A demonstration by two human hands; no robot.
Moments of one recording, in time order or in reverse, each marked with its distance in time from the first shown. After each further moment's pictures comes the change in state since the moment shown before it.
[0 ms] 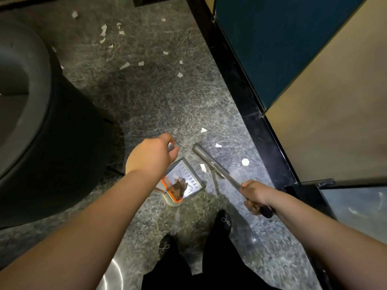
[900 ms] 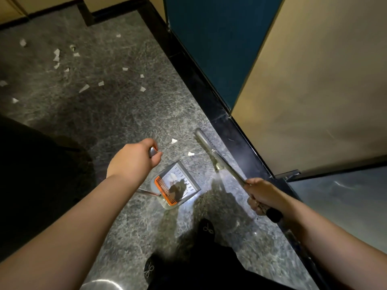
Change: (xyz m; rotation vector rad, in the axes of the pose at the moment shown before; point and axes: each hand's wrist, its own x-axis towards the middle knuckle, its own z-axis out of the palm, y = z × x) left_hand 0.065 0.114 0.022 0.023 -0.027 0.144; right_hand -0.025 0.073 -0.129 0.325 0.125 -0.024
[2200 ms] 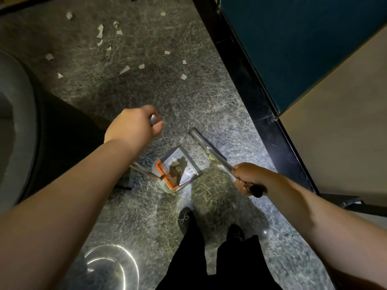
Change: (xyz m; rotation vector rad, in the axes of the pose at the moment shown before) left_hand 0.098 -0.154 -0.085 0.022 0.057 -0.153; right_hand 0.104 -0.181 0.144 0.019 -0.250 0.167
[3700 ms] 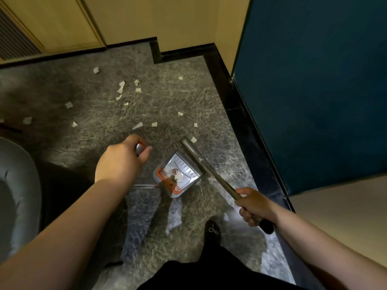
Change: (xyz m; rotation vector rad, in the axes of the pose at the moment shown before) left_hand 0.232 -0.039 -0.109 -0.160 0.243 -0.188; right_hand -0.023 -0.289 -0.055 -0.080 0.005 -0.288
